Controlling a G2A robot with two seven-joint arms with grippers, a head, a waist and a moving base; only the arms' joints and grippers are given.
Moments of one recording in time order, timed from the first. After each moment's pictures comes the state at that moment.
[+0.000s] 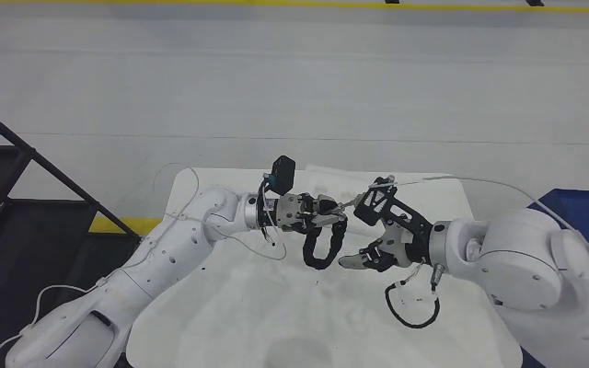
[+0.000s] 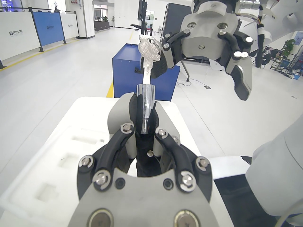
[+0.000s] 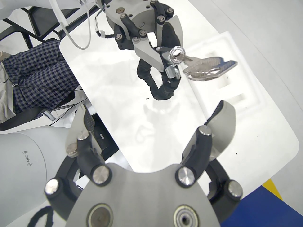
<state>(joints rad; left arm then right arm) 0.76 -0.99 -0.64 -1.37 0.65 -1.01 0.08 -1.06 -0.94 1.18 -2.23 -0.46 -0.08 1.31</state>
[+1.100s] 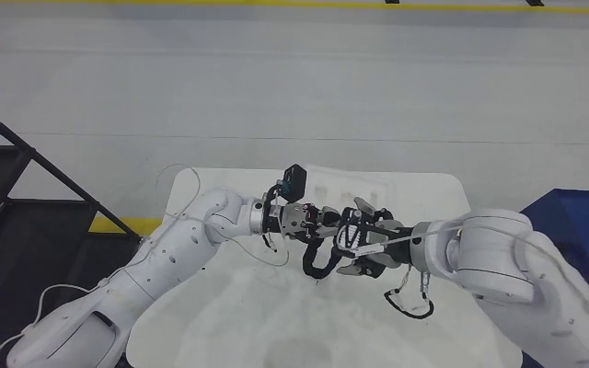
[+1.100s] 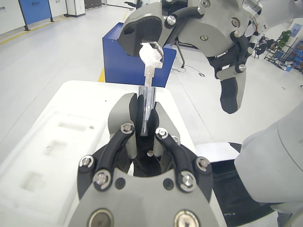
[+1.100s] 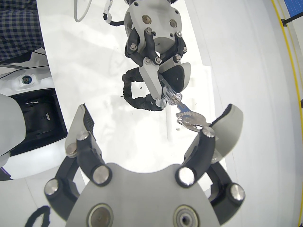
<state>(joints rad) 0.76 -1.00 -0.63 -1.38 0.58 -1.01 -0.10 -0.98 -0.93 1.04 -2.20 -0.64 -0.48 1.24</state>
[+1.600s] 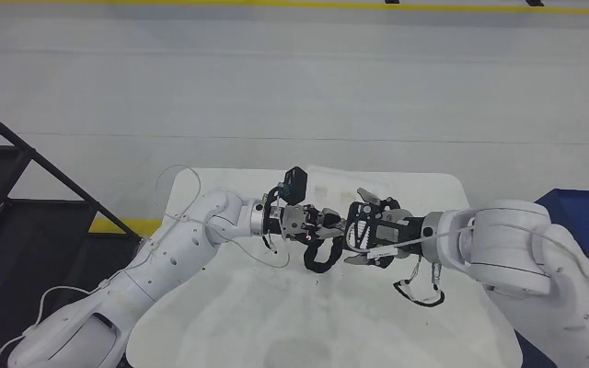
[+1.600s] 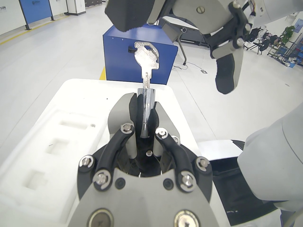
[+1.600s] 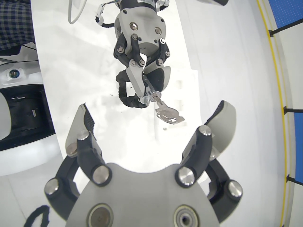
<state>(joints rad) 0.78 -1.00 -0.64 -1.39 0.61 -1.01 -0.09 -0.97 -0.91 1.10 -2.20 -0.66 -0.60 1.20</state>
